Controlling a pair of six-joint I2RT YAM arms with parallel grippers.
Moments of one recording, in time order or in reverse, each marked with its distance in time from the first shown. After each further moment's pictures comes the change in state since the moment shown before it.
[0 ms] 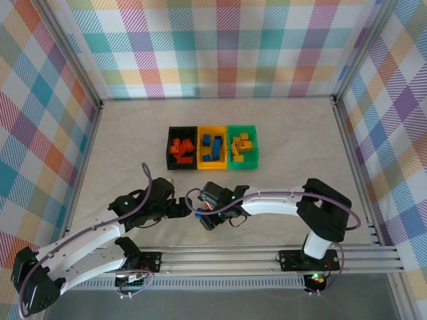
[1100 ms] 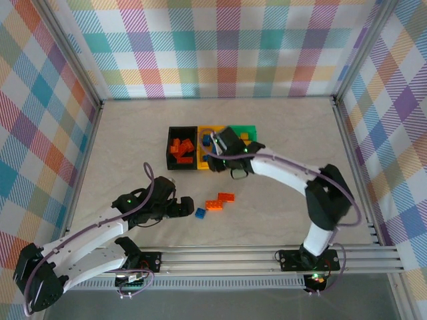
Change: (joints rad) left arm 0.023 0.060 -0.010 0.037 0.047 -0.005; right arm -0.378 0.087 0.389 -0.052 0.039 -0.076
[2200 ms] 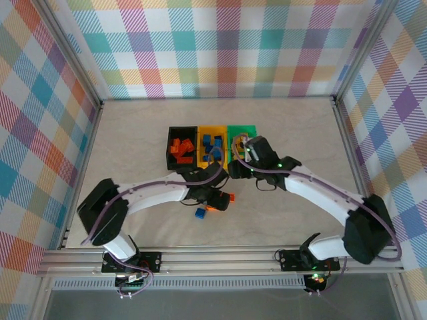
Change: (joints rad) left arm -0.201 0.741 0.500 0.045 -0.069 0.298; right arm -0.095 -0.464 -0.411 0.027 0.006 0.090
